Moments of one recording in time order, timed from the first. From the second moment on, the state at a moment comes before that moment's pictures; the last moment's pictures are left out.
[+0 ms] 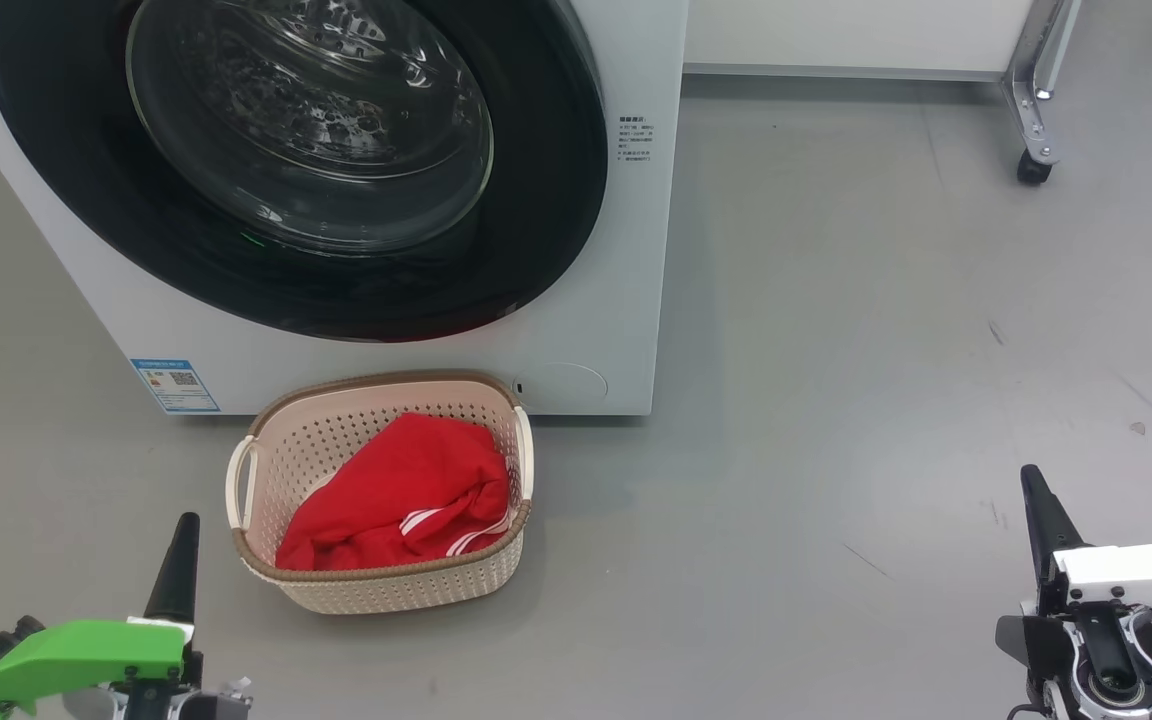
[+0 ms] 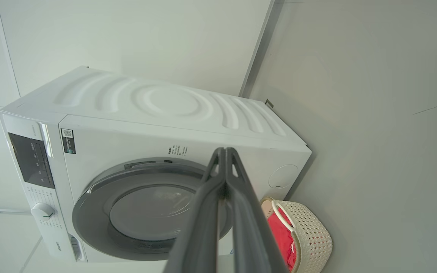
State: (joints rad) left arm -0.06 0.05 0.02 0.28 -1.48 -0.12 0.04; right arm -0.06 -0.04 -0.10 0.27 1.44 0.10 0.07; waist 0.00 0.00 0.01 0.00
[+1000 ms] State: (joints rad) left arm -0.06 0.05 0.05 0.28 -1.62 -0.12 0.08; right arm -0.06 -0.04 -0.14 0.28 1.60 0.12 0.11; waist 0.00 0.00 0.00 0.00
